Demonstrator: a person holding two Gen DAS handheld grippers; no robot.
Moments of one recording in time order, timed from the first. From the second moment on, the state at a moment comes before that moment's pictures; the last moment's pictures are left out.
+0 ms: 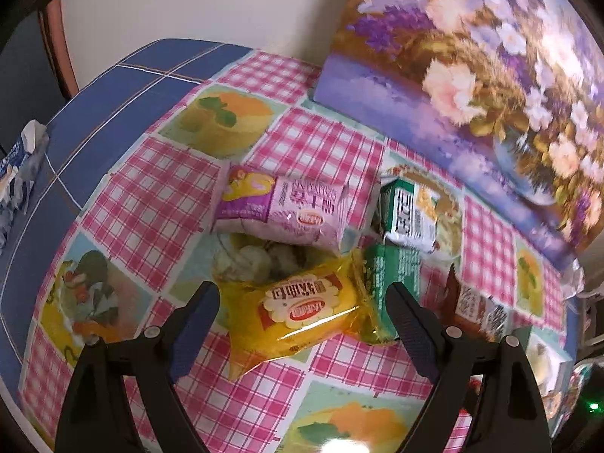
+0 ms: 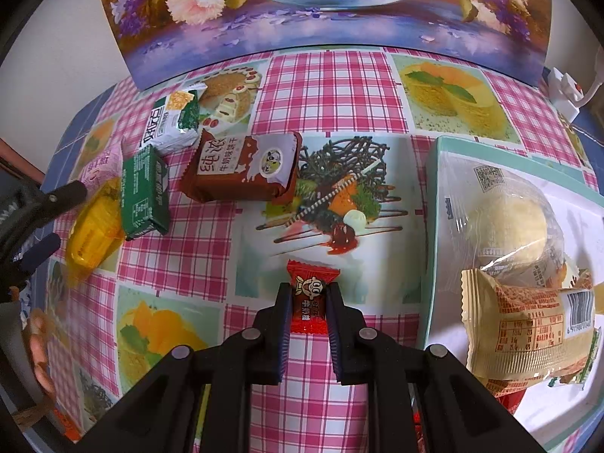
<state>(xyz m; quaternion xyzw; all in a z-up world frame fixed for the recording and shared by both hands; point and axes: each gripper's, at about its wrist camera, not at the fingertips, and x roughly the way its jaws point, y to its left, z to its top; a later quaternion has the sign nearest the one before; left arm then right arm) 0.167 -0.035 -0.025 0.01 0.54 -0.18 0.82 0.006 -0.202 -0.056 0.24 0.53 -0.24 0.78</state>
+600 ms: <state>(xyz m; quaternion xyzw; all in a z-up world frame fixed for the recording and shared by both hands) 0.166 -0.039 -0.041 0.03 0.56 -0.16 0.81 0.004 -0.201 -0.055 0.24 0.53 -0.24 0.78</state>
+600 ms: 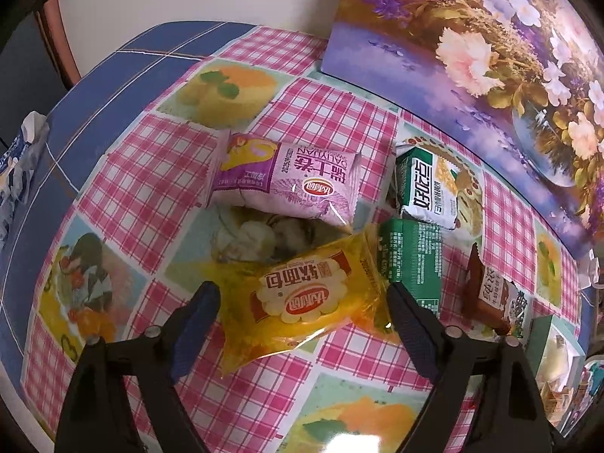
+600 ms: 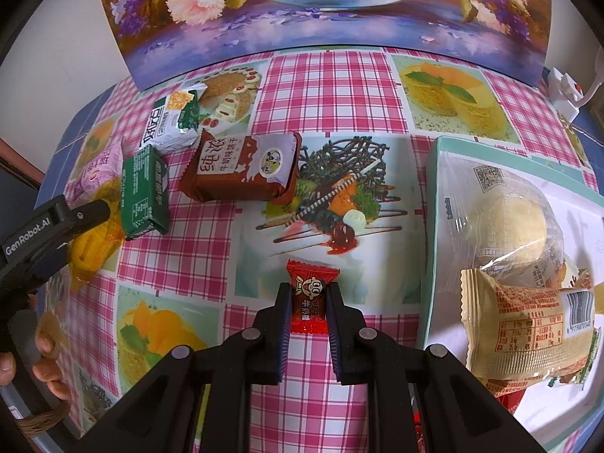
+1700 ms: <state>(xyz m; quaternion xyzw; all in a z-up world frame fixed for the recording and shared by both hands) 0.107 -0.039 0.068 0.05 0.47 -0.21 0.85 -0.056 -0.229 0.039 0.27 0.44 -0.27 0.81</state>
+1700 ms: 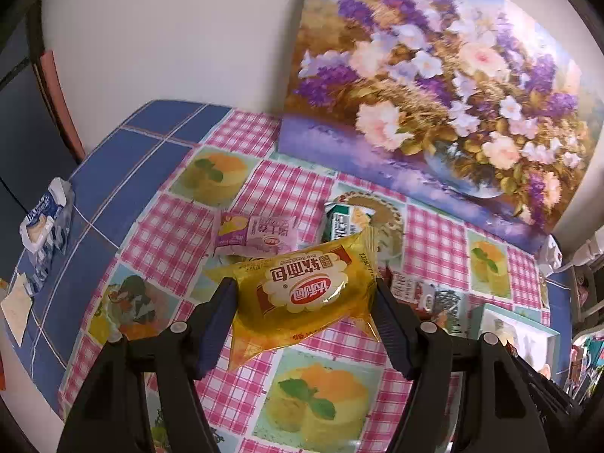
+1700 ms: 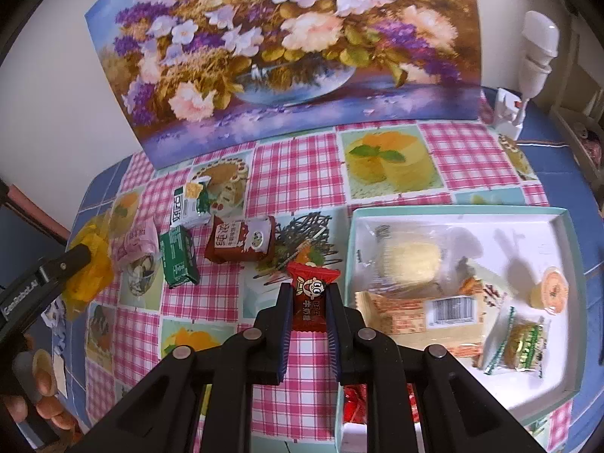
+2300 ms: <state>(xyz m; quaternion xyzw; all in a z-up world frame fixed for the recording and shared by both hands) 0.030 -0.063 0.101 0.09 0.42 -0.26 0.86 -0.109 -0.225 0.071 0.27 0.41 -0.29 0.82</state>
